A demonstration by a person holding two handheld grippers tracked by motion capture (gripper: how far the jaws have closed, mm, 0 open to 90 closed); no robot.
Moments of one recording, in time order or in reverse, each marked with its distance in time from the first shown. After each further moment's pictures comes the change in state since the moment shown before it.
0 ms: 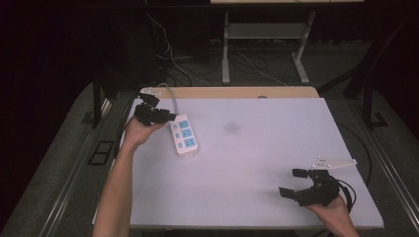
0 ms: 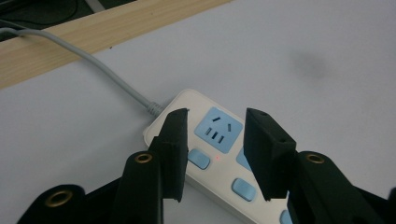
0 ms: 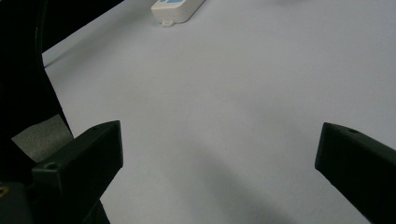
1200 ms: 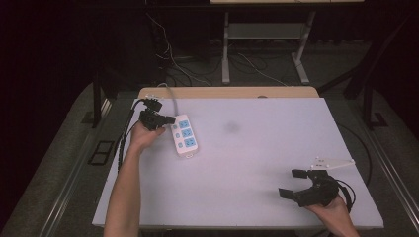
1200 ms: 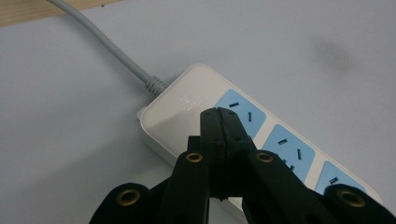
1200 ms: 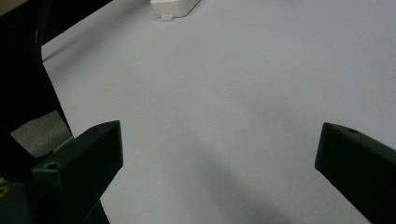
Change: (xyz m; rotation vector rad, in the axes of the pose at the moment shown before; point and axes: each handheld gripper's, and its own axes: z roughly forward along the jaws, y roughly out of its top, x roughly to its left) left arm 0.012 -0.017 0.034 0.043 -0.026 -0.094; right arm -0.001 -0.001 0.002 0.018 0.002 -0.007
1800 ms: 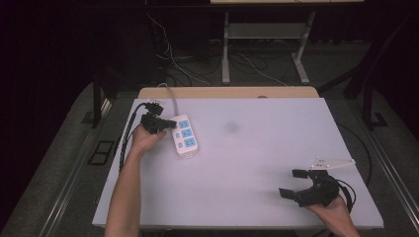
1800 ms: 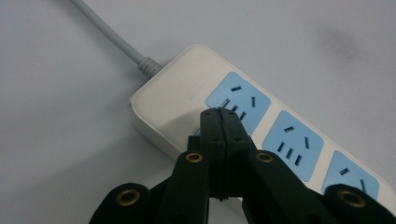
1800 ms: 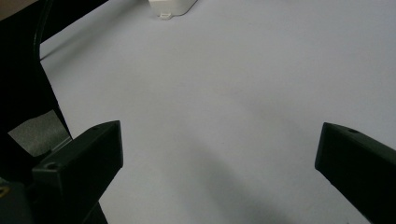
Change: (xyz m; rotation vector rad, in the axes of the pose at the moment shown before) left arm 0.000 -0.011 0.008 0.012 -0.016 -0.009; right arm -0.001 0.000 0.000 0.004 -0.007 -0.002
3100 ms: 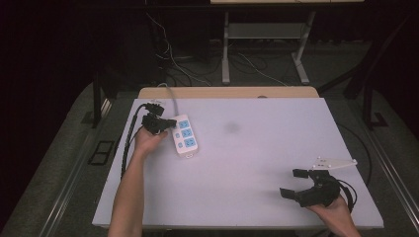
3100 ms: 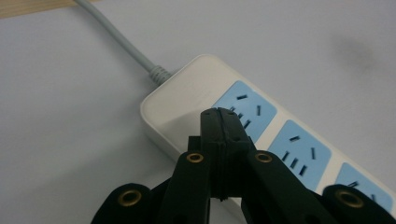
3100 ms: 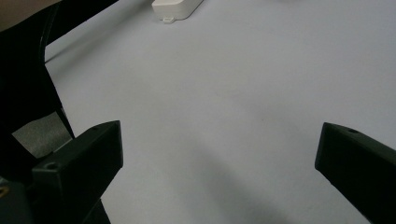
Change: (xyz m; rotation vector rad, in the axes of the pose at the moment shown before) left arm -0.009 -0.001 -0.002 -0.037 0.092 -0.004; right arm 0.000 0.000 -0.003 -0.015 0.010 -0.004
